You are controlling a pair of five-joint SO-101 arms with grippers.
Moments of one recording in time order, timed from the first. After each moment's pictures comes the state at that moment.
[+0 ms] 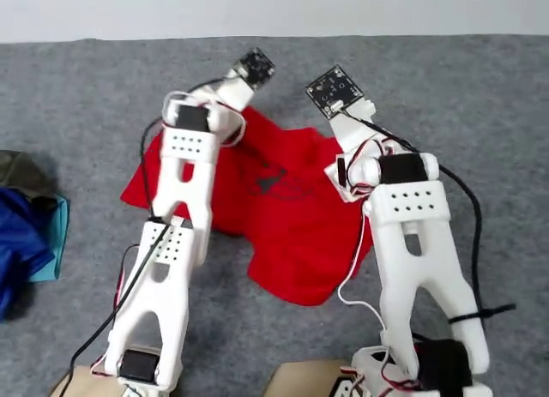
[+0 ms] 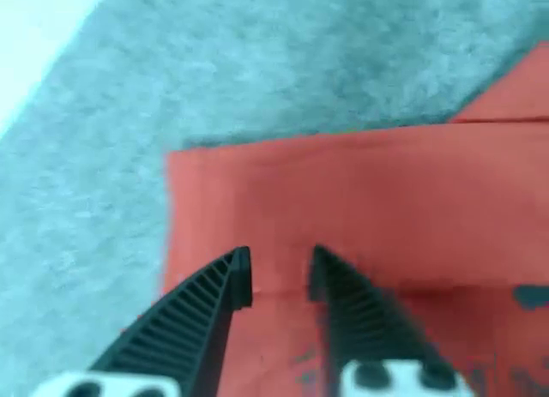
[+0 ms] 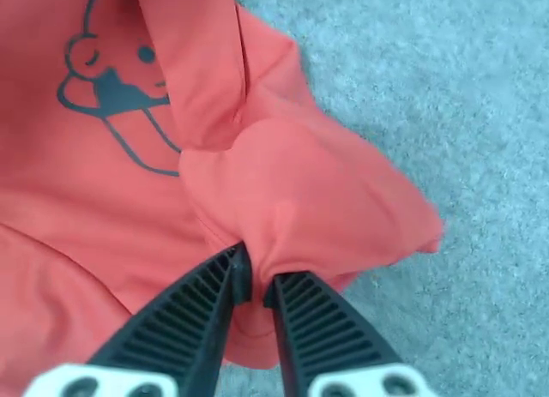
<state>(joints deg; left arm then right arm) 6.7 83.1 -93.1 77.5 -30.1 -9.5 -15.1 19.1 60.9 27.5</state>
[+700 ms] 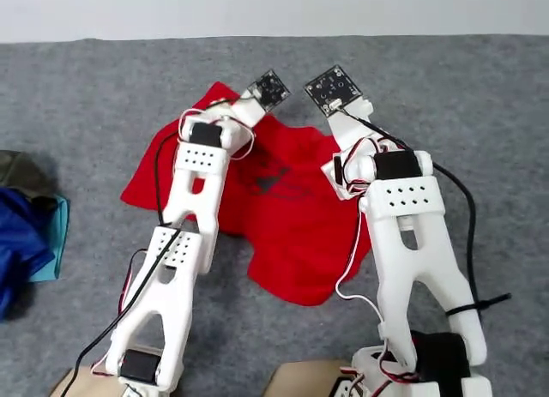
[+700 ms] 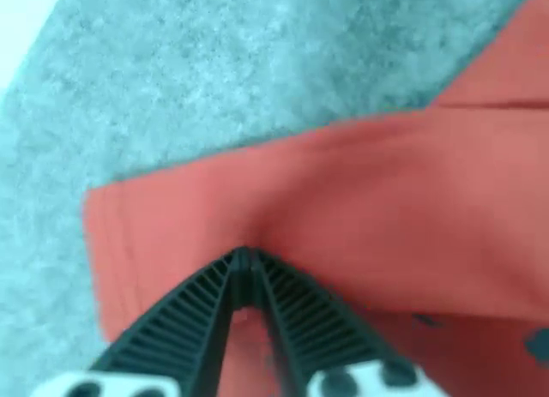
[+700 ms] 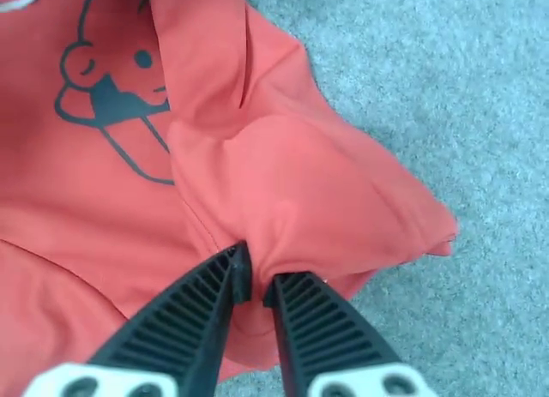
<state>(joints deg) 7.4 87.9 -94.9 71.1 -35.6 -9.8 -13.6 19.2 59.4 25.4</state>
